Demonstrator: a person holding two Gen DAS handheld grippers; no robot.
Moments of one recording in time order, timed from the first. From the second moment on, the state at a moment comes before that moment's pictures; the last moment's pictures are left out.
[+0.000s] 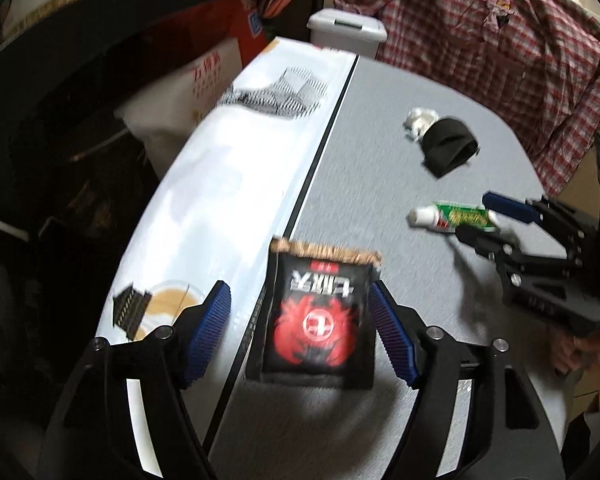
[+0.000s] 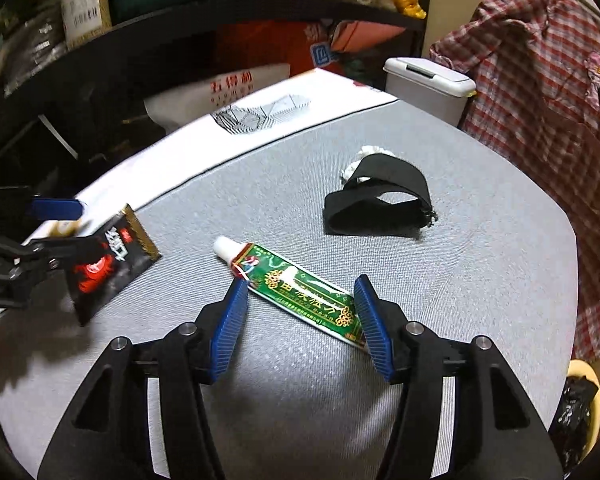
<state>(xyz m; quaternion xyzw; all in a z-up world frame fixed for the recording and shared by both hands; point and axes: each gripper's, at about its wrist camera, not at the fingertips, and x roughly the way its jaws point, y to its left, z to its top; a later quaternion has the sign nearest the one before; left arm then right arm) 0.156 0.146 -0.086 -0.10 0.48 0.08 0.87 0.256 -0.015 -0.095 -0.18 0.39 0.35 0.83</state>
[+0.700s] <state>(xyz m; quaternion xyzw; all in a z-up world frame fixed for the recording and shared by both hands) 0.168 0.129 -0.097 -0.05 0.50 0.07 0.86 0.266 -0.018 -0.098 -0.19 0.40 0.37 0.82</state>
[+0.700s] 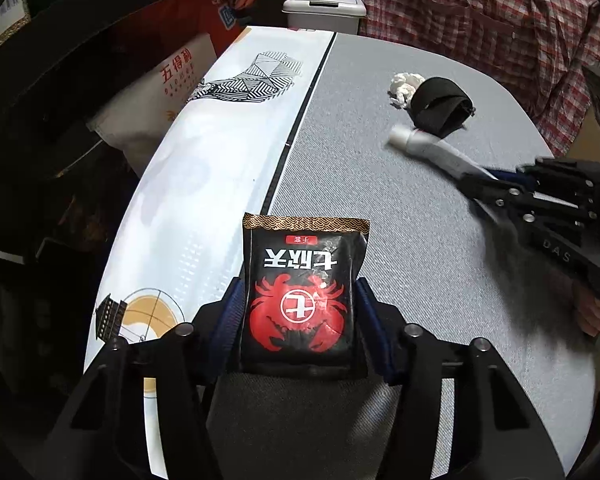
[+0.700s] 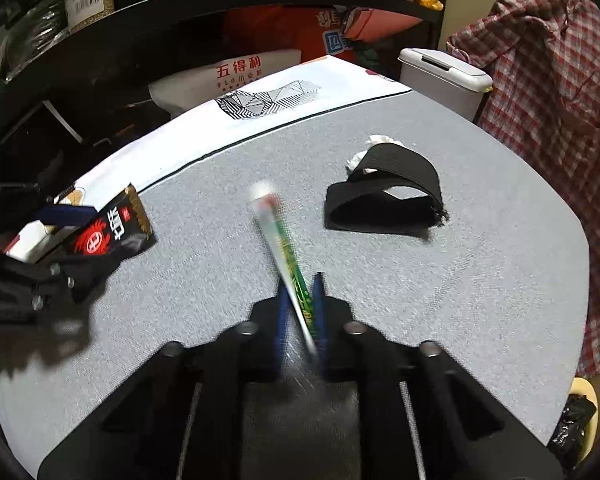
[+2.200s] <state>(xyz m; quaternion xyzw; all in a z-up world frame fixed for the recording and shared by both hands) 0.177 0.029 0.018 -0.09 0.36 -0.01 0.93 0.172 -0.223 0.035 -0.01 0.32 0.18 0.93</state>
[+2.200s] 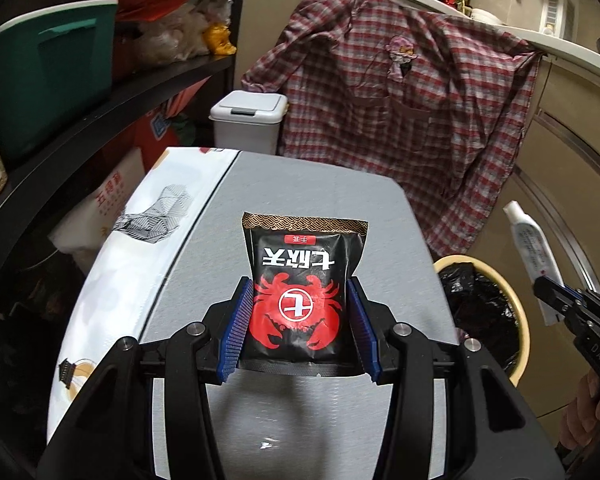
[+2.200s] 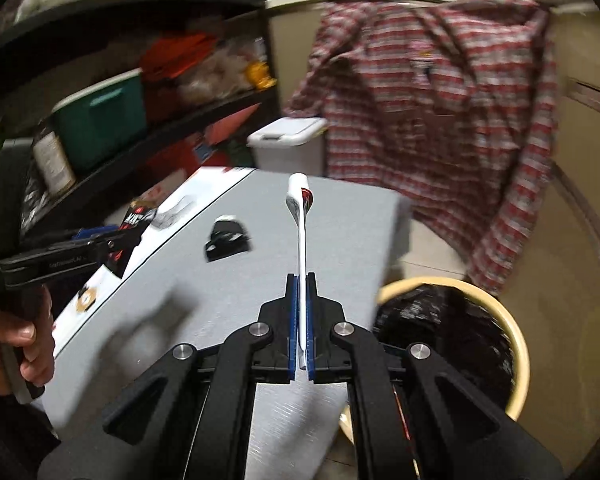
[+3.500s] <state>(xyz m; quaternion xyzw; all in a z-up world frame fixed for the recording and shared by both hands) 0.195 -0.107 0.030 -0.06 0.33 -0.11 0.94 0.158 -0.353 0.031 0.05 0.29 0.02 0.96</state>
